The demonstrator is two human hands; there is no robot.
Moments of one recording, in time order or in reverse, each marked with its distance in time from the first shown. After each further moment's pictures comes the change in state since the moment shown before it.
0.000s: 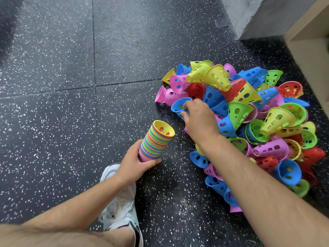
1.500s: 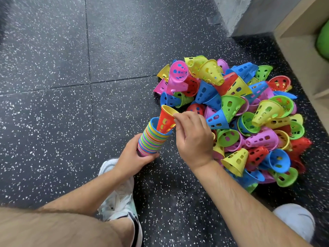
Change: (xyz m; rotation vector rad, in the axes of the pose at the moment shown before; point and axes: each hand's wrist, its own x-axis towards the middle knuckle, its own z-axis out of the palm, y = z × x) left_hand 0.003 -0.005 0.003 0.082 -0.009 0.098; right_hand -0.081 -0.019 0.005 0.134 0.495 -0.169
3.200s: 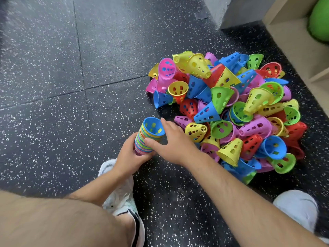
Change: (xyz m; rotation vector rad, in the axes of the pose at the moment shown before) left_hand -0.005 0.020 0.006 -0.138 -0.015 0.006; right_hand -0.008 -0.010 -0.003 0.202 -0.851 0.403
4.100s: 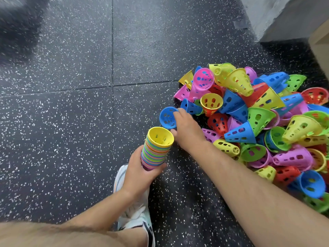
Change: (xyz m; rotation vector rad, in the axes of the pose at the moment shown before) left_hand -0.030 -0.024 -0.020 -0.073 0.282 -0.117; right_hand 0.111 -0.016 0.024 -0.377 0.115 -0.224
